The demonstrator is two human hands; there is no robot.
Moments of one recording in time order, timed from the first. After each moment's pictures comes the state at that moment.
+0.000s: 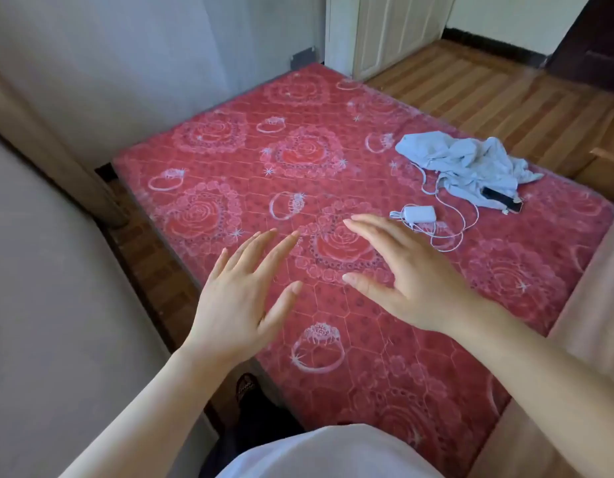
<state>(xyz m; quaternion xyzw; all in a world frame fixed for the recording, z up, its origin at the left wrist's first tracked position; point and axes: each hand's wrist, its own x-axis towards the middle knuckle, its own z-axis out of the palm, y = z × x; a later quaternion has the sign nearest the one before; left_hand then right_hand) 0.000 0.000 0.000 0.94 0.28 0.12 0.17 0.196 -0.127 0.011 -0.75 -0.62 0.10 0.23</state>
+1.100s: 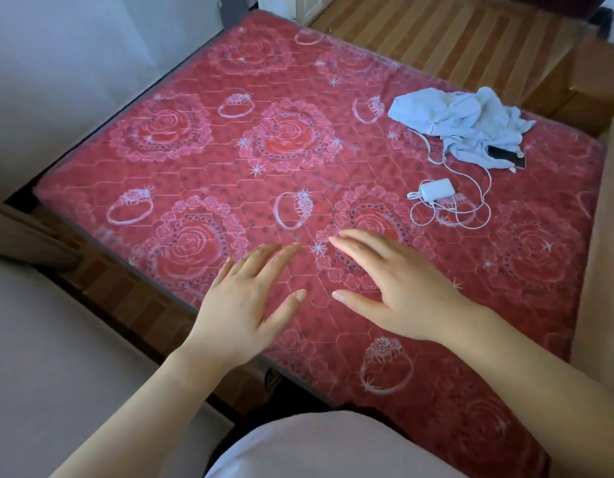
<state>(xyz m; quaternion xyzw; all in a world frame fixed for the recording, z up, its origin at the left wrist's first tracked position) 0.009 0.326 -0.032 0.96 0.14 0.00 0.26 0.156 0.153 -0.013 -0.83 -0.53 0.15 0.12</state>
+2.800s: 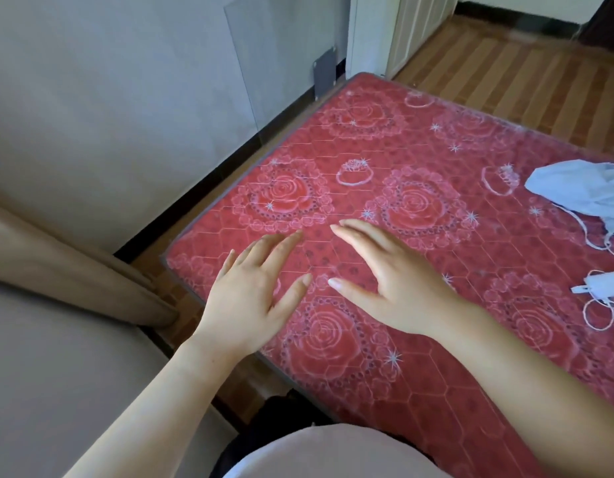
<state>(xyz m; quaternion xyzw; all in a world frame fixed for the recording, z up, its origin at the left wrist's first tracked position) -0.022 0.791 -0.009 0.96 0.20 0.07 0.21 0.128 0.640 -0.004 -0.80 -0.54 0.15 0.21</state>
